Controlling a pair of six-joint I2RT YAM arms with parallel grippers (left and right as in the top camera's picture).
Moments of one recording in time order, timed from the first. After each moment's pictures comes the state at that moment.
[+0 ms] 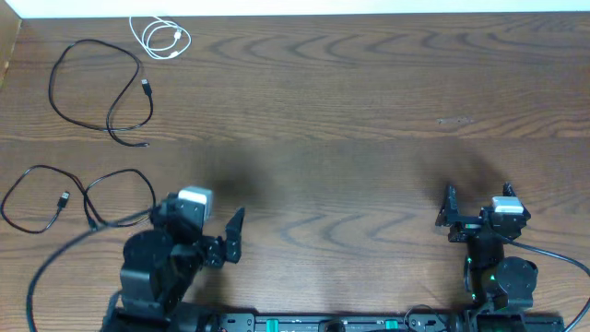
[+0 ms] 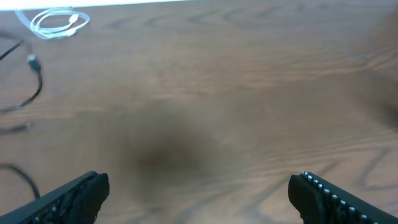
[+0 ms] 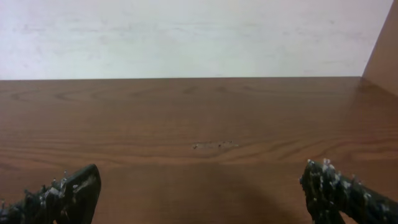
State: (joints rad) left arm -0.17 0.36 0.62 -0.79 0.13 -0.04; right arm 0.00 0.01 0.01 -0.07 0.04 0.02
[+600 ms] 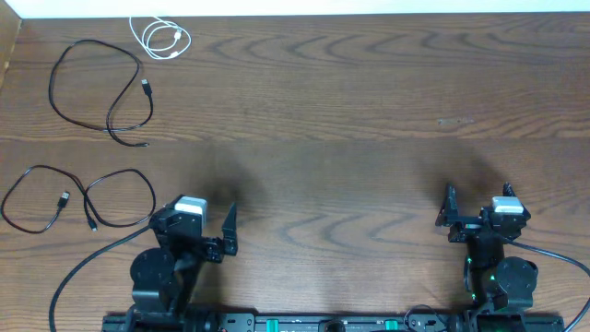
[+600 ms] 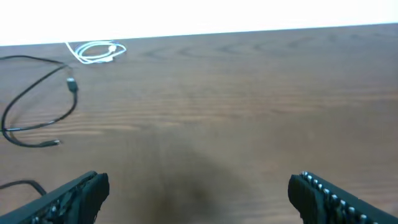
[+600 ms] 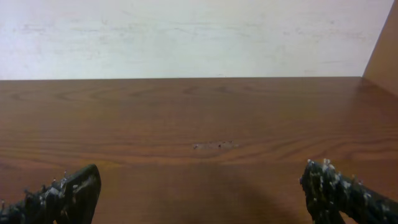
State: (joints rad) left arm -0.06 0.12 0.31 -0.52 0.13 0.02; right arm 0.00 0.01 0.01 -0.07 0.04 0.02
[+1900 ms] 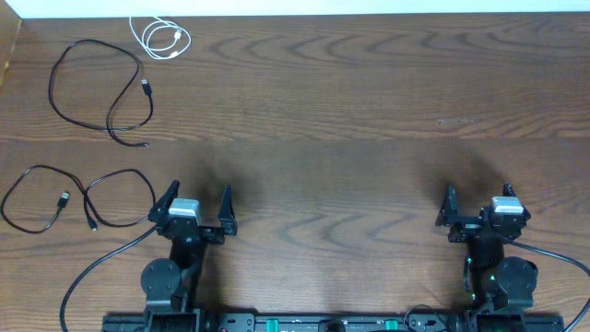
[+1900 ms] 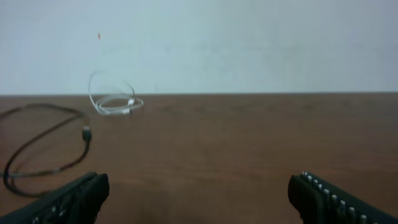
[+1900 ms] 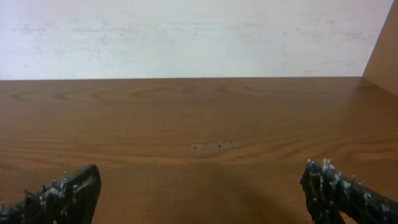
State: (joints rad) left arm 0.00 0.01 0.01 -0.04 0.13 -0.04; right arm 0.00 0.01 0.01 -0.07 0.04 0.02
